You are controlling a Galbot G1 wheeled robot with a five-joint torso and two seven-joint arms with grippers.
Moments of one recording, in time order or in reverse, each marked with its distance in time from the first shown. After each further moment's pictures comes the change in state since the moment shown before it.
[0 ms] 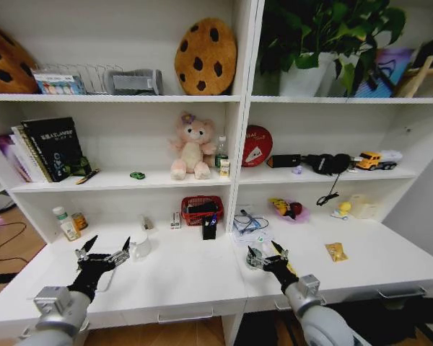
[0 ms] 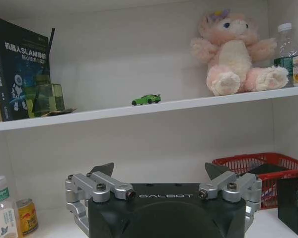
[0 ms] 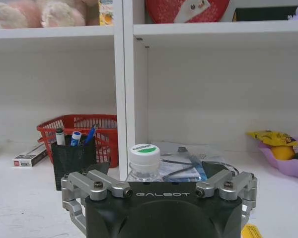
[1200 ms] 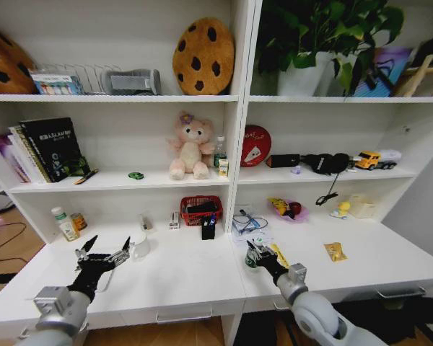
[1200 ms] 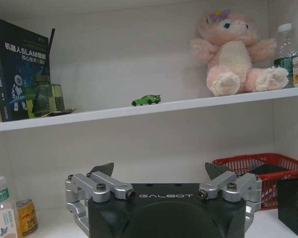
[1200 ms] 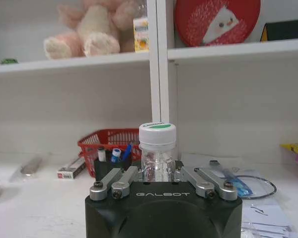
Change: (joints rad) left arm 0.000 0.000 0.000 0.000 0.000 0.000 0.000; right arm -0.108 -0.030 0.047 0.171 0.019 0.000 -0.017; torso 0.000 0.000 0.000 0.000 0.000
